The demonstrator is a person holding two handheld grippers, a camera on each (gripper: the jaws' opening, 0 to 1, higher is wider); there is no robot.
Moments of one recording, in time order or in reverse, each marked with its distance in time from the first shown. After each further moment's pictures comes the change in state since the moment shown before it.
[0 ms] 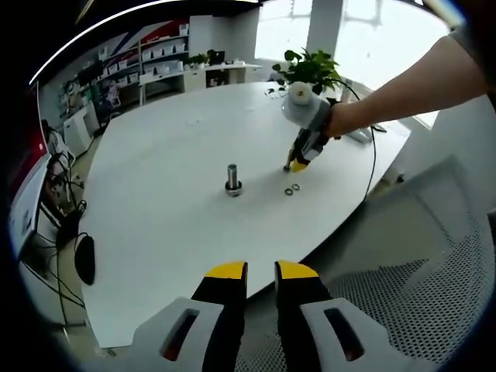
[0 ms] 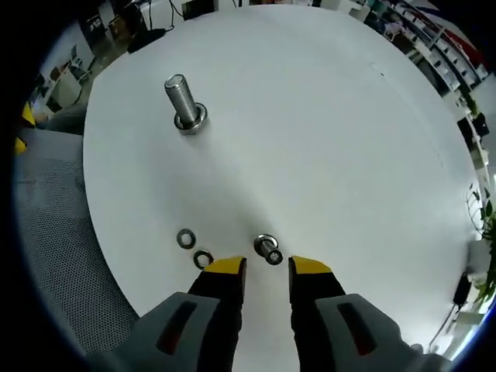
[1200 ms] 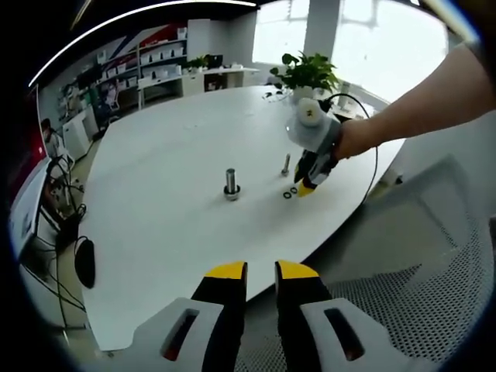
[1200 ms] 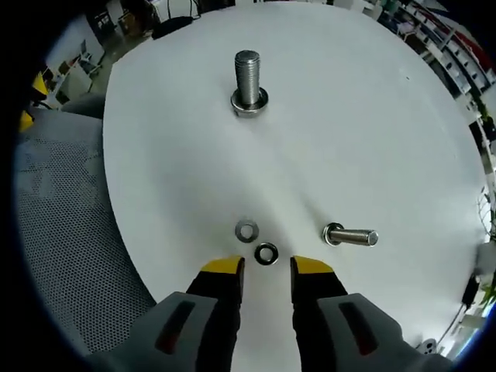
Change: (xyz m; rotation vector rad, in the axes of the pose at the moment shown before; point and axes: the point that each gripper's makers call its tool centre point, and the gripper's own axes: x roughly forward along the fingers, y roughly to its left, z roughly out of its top) left arm -0.002 -0.001 0.003 0.009 -0.021 -0.004; right arm 0.007 0.056 -0.006 -0.035 0.017 0.056
